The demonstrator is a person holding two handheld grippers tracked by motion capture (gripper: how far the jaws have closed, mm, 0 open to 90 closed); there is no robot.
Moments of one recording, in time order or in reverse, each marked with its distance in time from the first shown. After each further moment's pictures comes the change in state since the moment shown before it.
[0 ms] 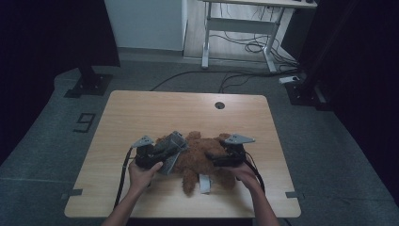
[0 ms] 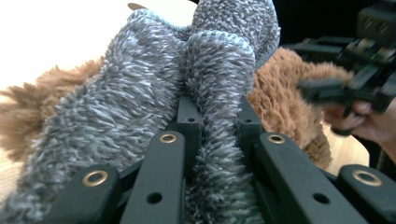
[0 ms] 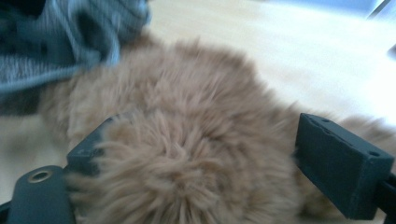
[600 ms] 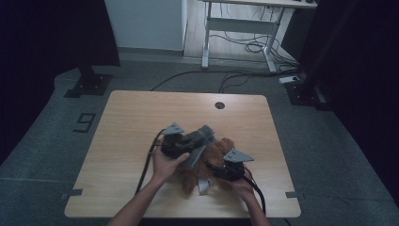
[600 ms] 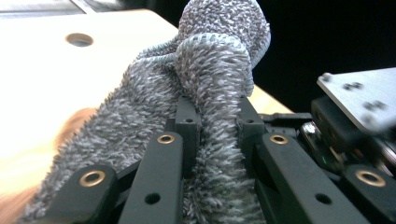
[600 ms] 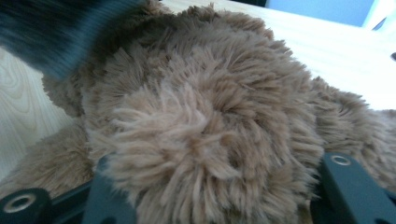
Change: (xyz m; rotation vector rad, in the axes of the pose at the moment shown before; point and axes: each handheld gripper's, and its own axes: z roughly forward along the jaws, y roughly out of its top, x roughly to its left) left arm -0.075 0.064 0.057 0.074 -0.034 0.146; right arm 0.024 -0.039 -0.006 -0.094 -0.046 -0.105
